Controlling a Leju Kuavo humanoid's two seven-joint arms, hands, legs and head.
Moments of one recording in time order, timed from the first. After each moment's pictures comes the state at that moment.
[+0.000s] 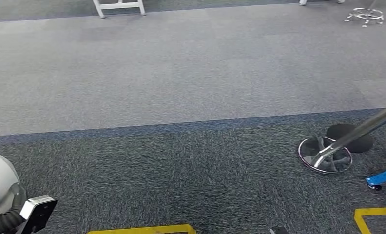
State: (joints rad) left arm 0.38 -0.21 0.26 -1.83 -0.69 0.54 -0.44; right arm 0.00 0.02 0.38 -0.15 -0.25 0.07 -0.31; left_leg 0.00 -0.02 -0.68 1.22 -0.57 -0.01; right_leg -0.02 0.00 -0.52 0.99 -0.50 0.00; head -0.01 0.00
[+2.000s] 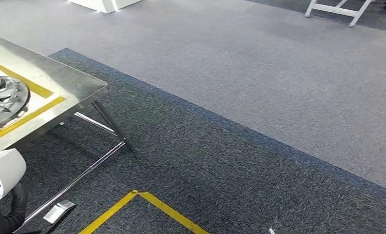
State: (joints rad) left arm 0.39 -0.28 0.31 -1.90 -1.10 0.69 -0.51; right arm 0.00 0.03 0.39 -0.15 -0.27 0.07 -0.31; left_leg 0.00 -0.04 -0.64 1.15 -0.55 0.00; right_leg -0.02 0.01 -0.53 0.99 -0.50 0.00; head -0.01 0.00
